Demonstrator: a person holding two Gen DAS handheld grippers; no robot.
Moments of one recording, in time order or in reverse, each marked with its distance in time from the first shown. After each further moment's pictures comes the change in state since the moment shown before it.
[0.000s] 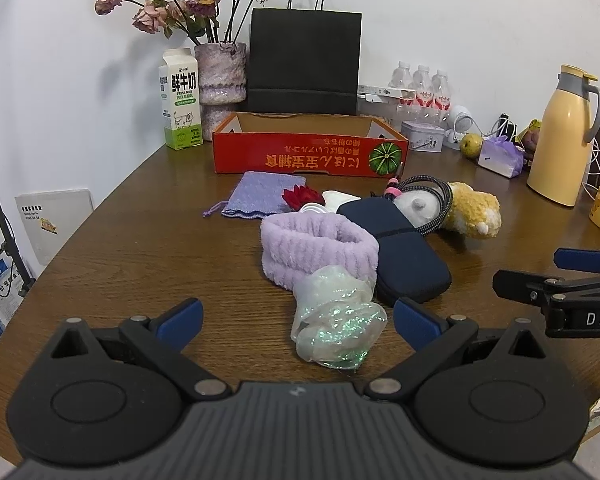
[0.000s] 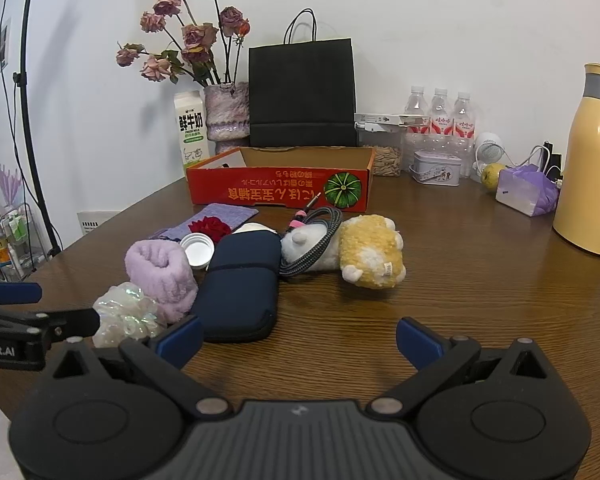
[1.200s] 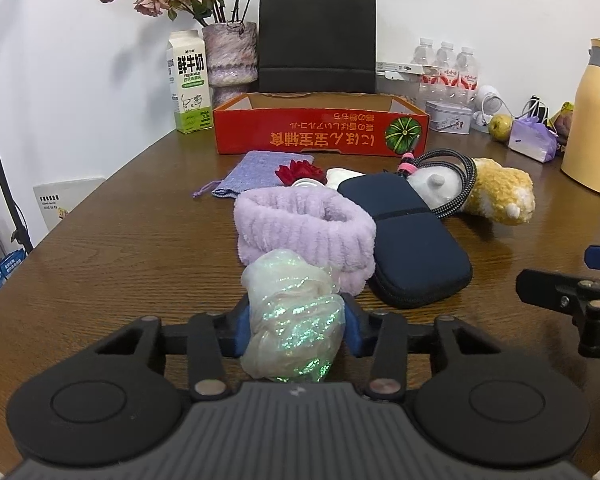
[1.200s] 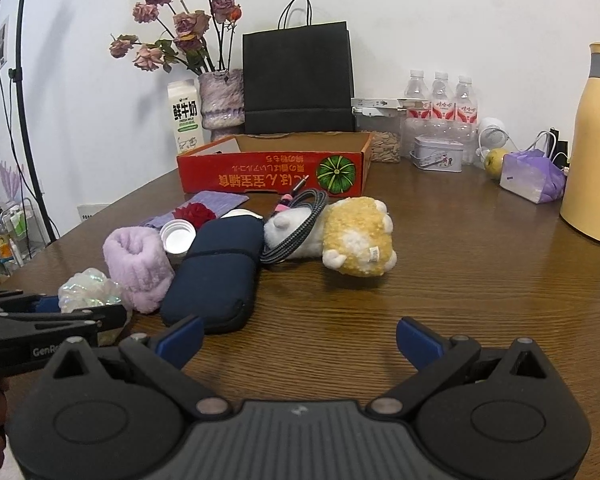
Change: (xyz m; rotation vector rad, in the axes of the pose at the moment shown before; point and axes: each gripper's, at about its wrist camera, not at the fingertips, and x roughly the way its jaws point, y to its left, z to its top) left arm 0.045 -0.035 -0.009 -0.007 0.035 0.108; right arm 0.023 -0.024 -0.006 0.008 0.031 0.027
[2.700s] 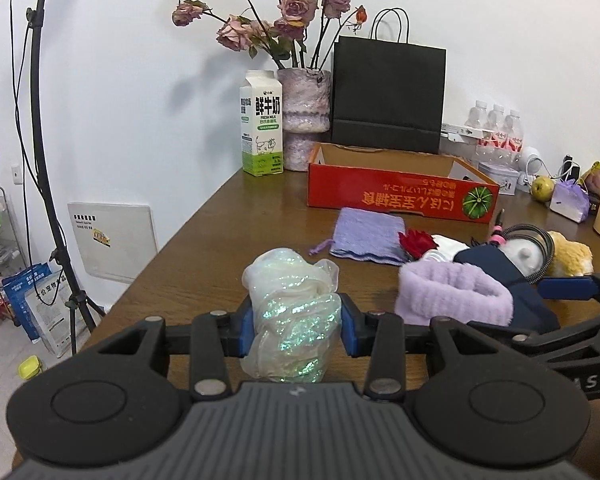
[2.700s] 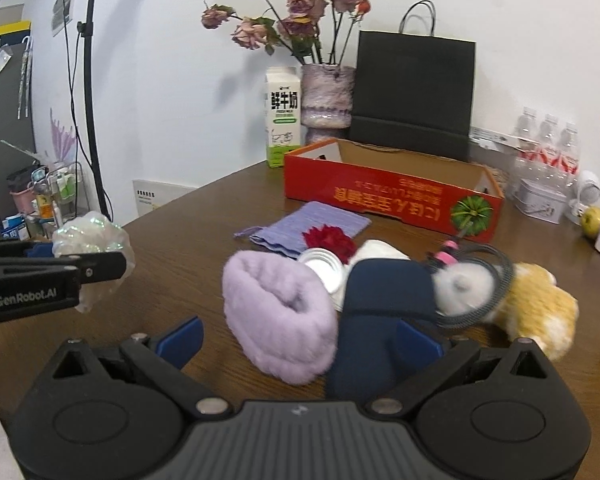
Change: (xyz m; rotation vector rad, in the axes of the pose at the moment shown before) left arm -0.019 0.118 0.023 -0.073 -0.126 0.041; right arm 0.054 0.121 0.034 -0.171 0.001 0.127
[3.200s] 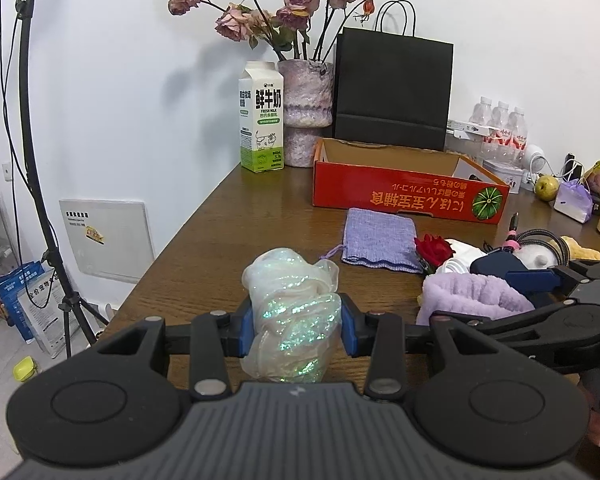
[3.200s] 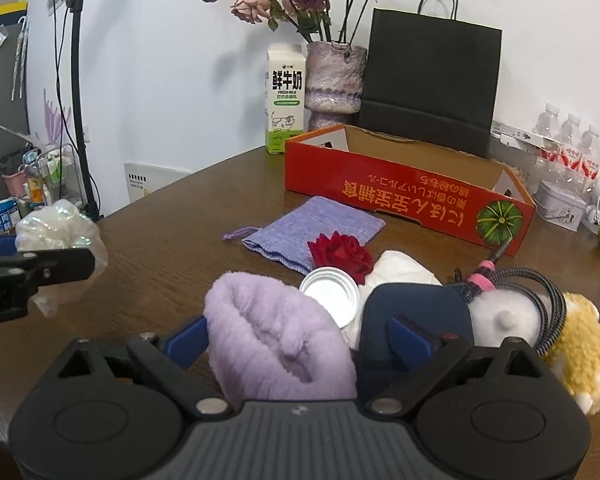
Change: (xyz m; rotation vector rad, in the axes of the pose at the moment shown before) left arm 0.025 0.016 0.013 -0.002 0.029 -0.024; right arm 0.057 0.005 0.021 -0.030 0.050 -0.010
